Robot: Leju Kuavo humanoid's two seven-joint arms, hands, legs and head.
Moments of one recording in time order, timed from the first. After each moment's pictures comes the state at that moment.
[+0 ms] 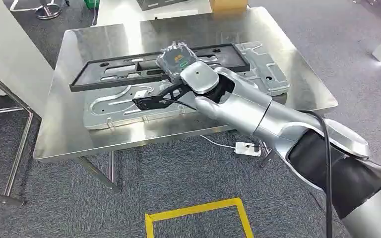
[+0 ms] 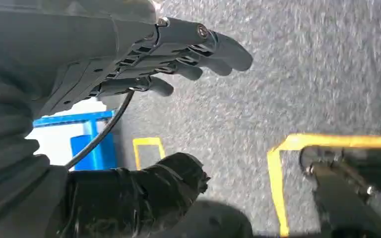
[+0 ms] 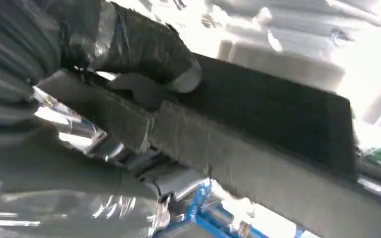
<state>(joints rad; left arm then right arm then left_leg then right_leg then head) -0.11 0.17 -1.19 -0.16 1.05 0.35 0.03 -1.23 -0.16 1.31 -0.96 0.75 0.24 0.19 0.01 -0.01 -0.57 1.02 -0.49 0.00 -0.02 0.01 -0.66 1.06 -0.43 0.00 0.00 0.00</state>
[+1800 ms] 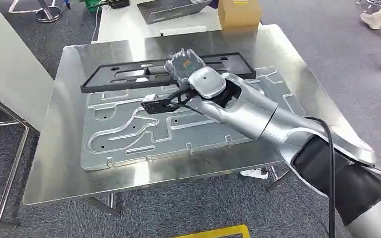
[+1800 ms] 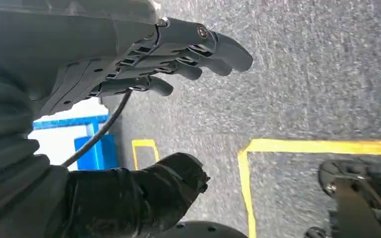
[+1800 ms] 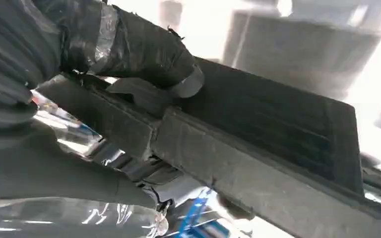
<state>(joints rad) -0.10 0.18 -1.19 -0.15 1.05 0.35 0.02 -1.19 -0.18 1.31 -0.96 0.75 0.24 0.17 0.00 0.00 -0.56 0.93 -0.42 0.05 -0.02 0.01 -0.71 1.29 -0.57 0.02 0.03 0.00</state>
